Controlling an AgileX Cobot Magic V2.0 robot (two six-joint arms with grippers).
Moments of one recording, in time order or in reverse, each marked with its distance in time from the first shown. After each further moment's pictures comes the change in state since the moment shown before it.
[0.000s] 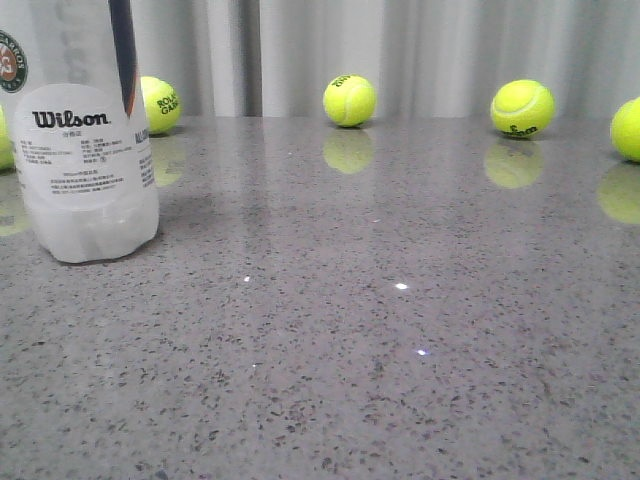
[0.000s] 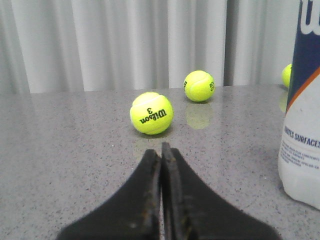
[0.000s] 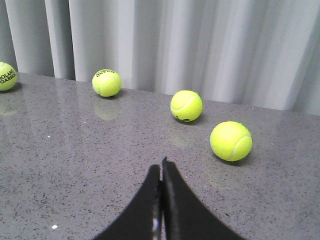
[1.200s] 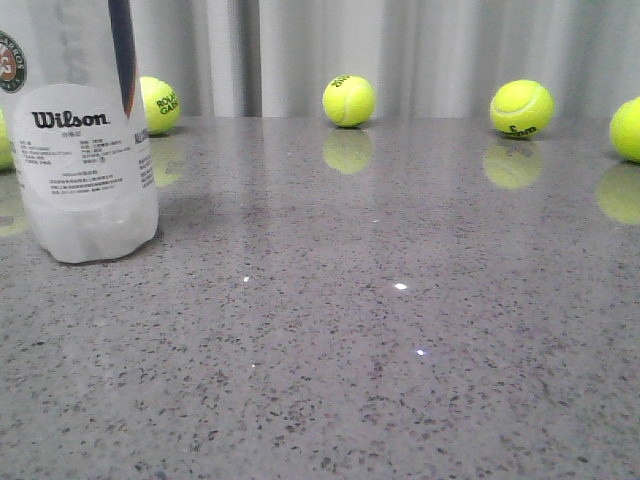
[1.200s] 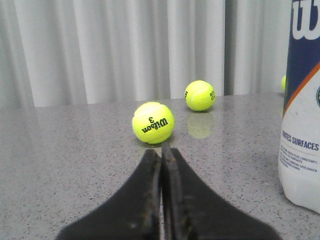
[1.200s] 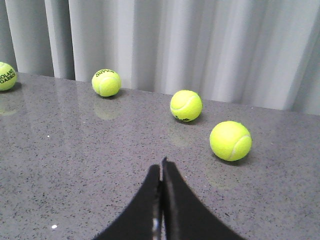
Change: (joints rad) left arm 0.006 -0.070 0.010 0.072 0.014 -0.044; right arm 0.000 0.000 0.000 0.000 0.000 0.000
